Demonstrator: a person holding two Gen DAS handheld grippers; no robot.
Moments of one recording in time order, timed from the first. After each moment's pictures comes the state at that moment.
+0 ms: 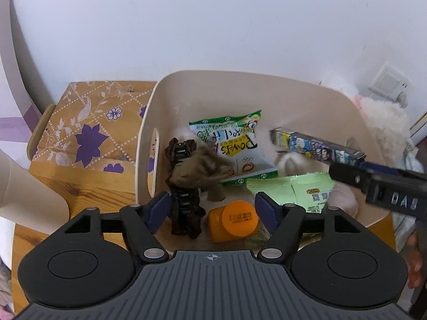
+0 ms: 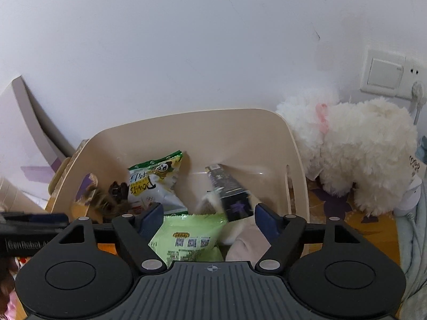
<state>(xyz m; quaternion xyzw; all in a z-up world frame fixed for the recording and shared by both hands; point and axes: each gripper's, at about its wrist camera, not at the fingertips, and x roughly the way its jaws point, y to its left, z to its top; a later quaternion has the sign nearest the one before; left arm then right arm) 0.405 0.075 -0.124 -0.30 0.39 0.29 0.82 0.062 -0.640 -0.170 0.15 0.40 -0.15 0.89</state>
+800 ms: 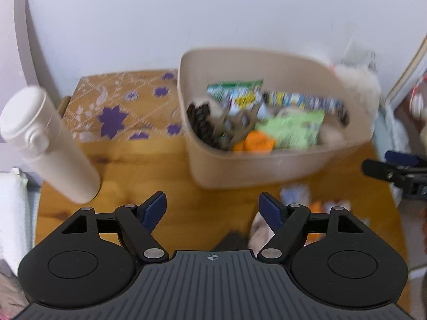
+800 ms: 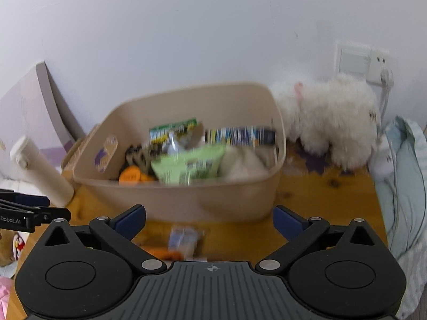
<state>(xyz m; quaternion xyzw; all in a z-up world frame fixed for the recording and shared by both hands) 0.307 0.039 -0.132 -0.25 0.41 0.23 0.85 -0.037 -0.588 -0.174 0.14 0.39 -0.16 0.90</state>
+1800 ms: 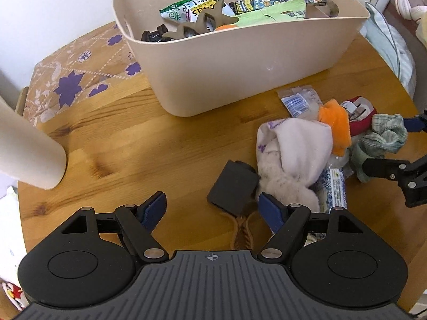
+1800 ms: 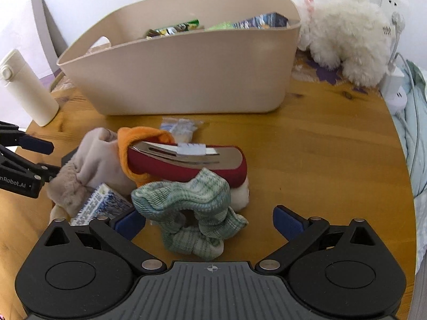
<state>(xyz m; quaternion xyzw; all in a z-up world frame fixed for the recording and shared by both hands) 0.330 0.005 -0.206 -0.14 0.53 0.11 0.83 -0.063 -0.562 -0.258 0.12 0.50 -0.14 0.85</state>
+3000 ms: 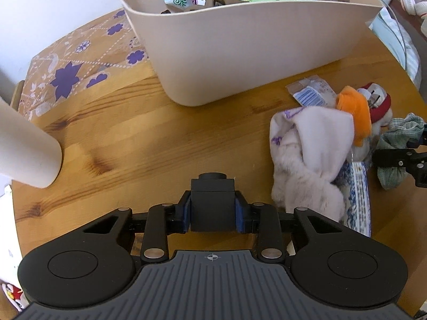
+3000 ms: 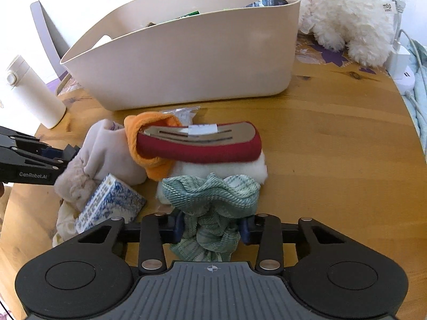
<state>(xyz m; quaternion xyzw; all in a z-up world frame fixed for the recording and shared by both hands) 0.330 0.014 -0.226 -0.13 0.54 0.09 0.82 -0.072 -0.561 -0.267 0.15 0.50 -0.11 0.85</state>
